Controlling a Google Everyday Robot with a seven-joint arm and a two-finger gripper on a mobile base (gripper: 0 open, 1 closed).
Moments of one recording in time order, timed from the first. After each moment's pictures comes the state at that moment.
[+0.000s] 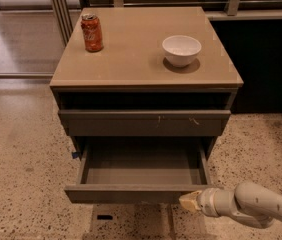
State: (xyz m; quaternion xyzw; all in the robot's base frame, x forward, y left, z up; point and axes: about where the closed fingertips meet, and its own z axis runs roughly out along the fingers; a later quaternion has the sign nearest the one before) arm 0.459 -0.168 0.409 -0.29 0.87 0.28 0.29
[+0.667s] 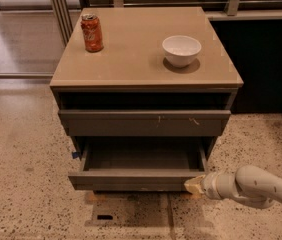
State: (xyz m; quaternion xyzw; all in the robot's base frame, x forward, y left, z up) arm 0.514 -0.196 0.419 -0.32 0.87 0.24 0.30
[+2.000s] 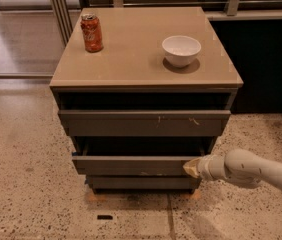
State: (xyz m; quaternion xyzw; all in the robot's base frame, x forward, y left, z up) arm 0.586 -0.208 0.430 -0.35 0.87 0.15 0.33
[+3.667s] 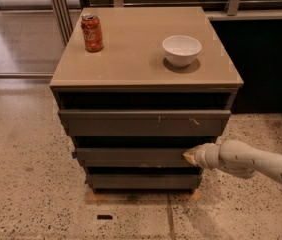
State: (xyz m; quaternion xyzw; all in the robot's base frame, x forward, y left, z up) arm 0.639 -0.209 0.452 -0.36 0.86 0.09 0.37
